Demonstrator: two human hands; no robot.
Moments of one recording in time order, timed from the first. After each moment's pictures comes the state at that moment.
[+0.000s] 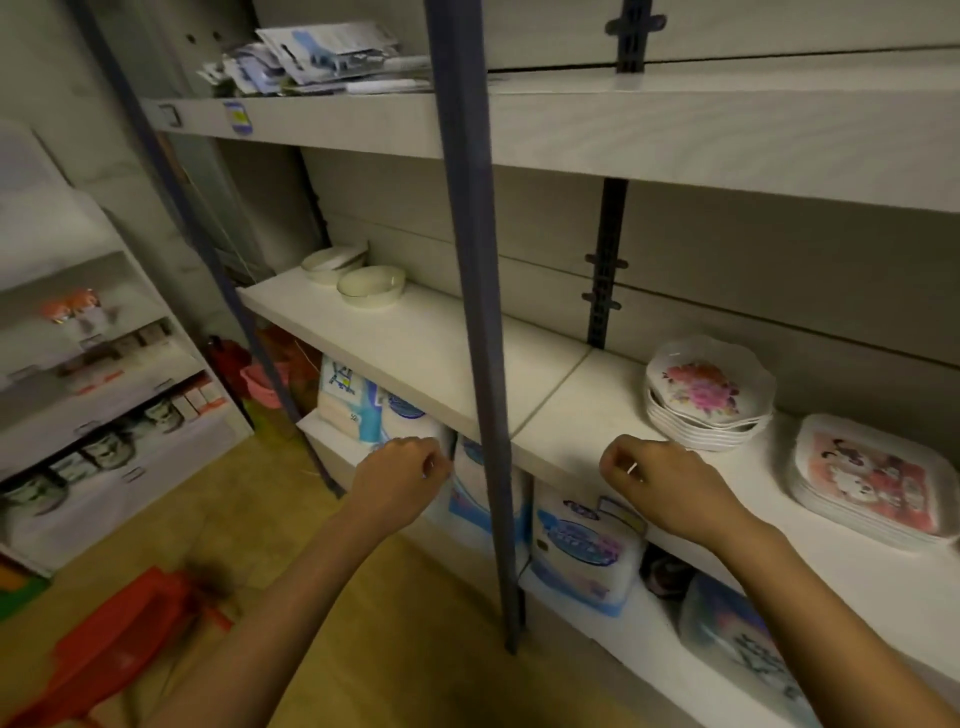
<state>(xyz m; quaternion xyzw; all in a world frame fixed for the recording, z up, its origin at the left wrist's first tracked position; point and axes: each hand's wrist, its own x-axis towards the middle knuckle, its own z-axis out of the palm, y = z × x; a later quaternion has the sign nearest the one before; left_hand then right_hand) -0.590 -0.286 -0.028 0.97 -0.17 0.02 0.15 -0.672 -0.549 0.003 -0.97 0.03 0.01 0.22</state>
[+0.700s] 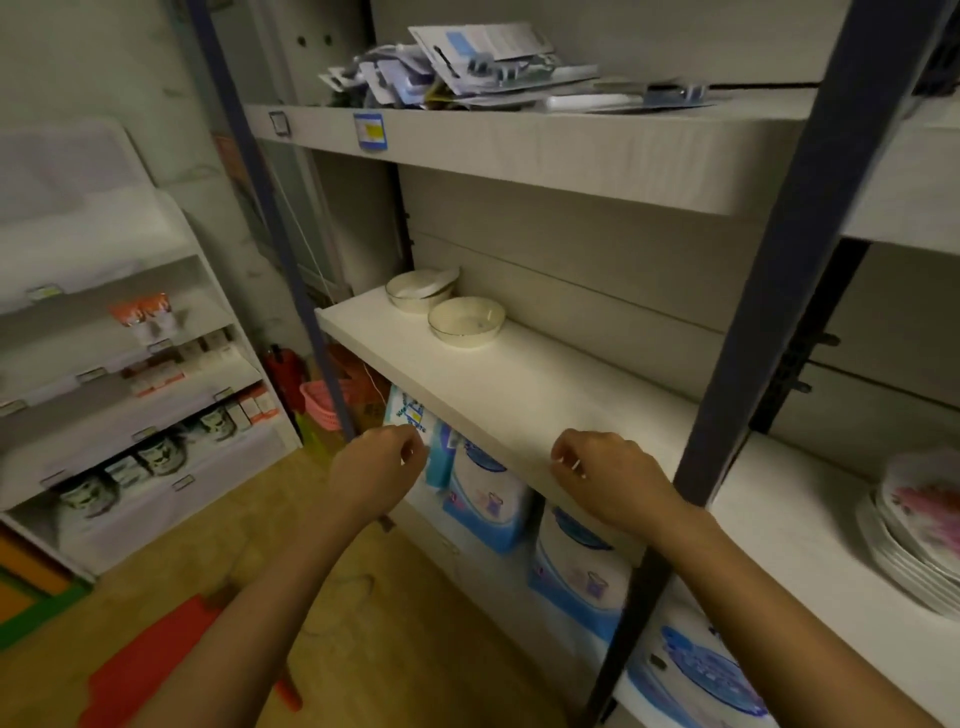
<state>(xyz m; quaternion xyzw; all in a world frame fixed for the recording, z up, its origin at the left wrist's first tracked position) -0.420 -0.123 -0.003 0.98 -0.09 0.04 0.17 -0.461 -0.364 0.014 -0.97 -0.08 0.02 0.21</state>
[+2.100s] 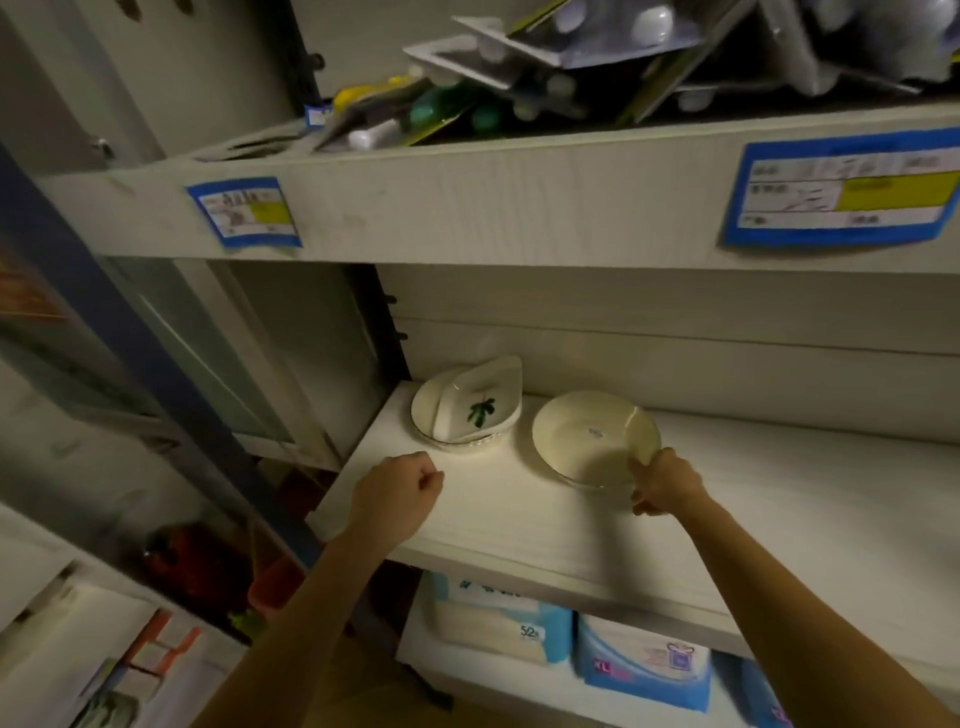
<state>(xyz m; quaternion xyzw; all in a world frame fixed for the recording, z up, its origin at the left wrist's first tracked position) 0.093 0.068 -0.029 0.94 -0.28 -0.04 0.17 -0.024 -0.196 -0.088 -0.79 0.47 0.03 0.41</state>
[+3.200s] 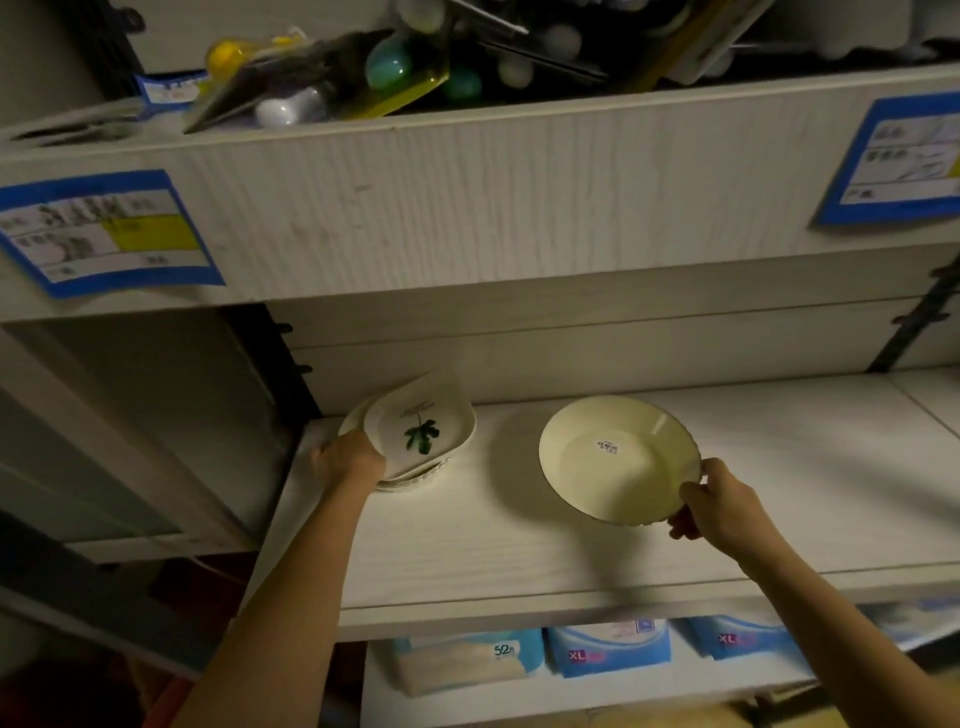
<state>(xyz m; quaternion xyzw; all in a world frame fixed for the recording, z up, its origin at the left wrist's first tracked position) 0.218 -0.011 -0.066 0.97 -0.20 -0.10 0.03 -0.098 -0.157 -0.048 -0.70 0.55 -0.11 0.44</state>
